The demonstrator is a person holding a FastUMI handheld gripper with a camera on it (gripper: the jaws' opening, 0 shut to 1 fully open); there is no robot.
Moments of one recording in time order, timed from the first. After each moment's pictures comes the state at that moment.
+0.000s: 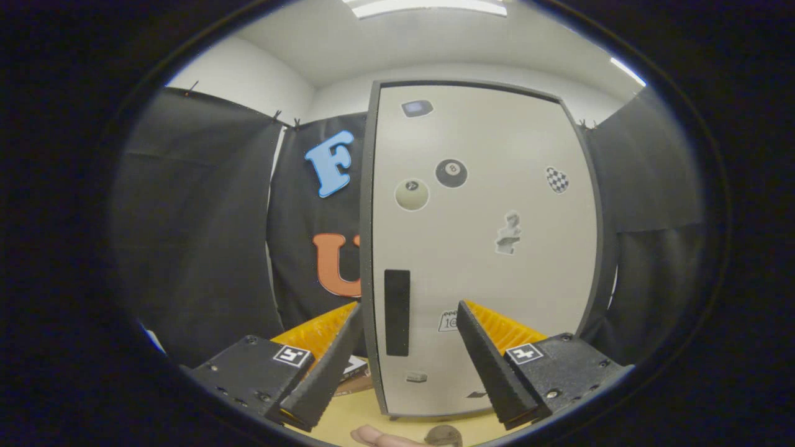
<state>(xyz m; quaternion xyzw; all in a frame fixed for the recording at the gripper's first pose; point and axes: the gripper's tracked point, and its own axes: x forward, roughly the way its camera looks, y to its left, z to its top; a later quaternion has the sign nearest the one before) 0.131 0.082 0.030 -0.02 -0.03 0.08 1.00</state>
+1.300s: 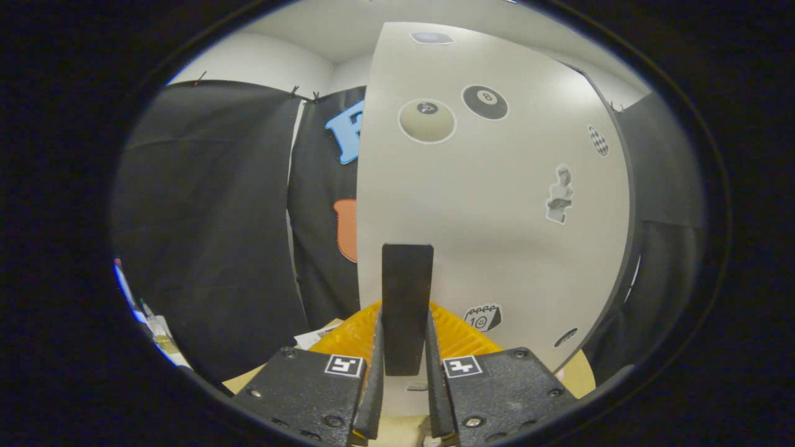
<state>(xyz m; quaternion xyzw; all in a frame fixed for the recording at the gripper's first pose) 0.152 0.085 -0.005 -0.04 0.05 0.15 0.99</state>
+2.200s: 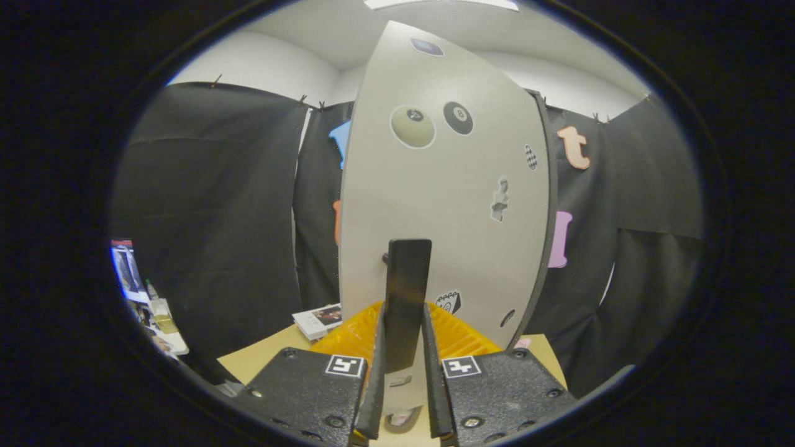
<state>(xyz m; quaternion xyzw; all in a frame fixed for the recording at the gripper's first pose) 0.105 0.031 -0.003 -0.06 0.03 0.14 0.99</state>
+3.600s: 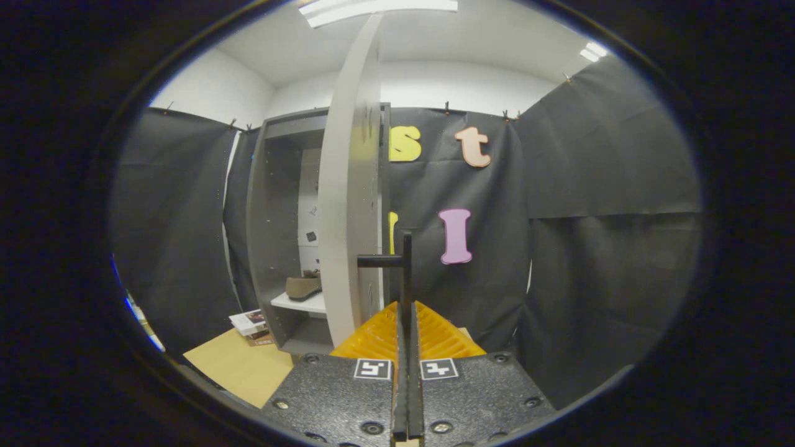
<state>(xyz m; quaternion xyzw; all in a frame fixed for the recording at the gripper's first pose) 0.088 -0.131 0.005 -0.01 0.00 0.02 1.00</state>
